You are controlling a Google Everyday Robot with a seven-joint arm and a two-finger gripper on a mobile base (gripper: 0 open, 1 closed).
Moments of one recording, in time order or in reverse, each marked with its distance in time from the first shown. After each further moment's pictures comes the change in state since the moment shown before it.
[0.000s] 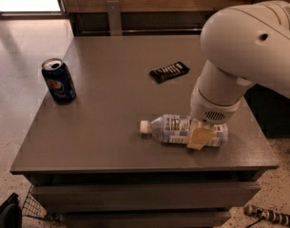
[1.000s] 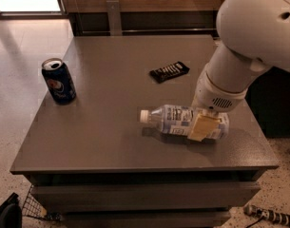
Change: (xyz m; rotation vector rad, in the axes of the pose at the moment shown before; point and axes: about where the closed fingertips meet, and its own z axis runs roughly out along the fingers) arm 0.001 -0.019 -0.017 -0.001 -0.081 -0.001
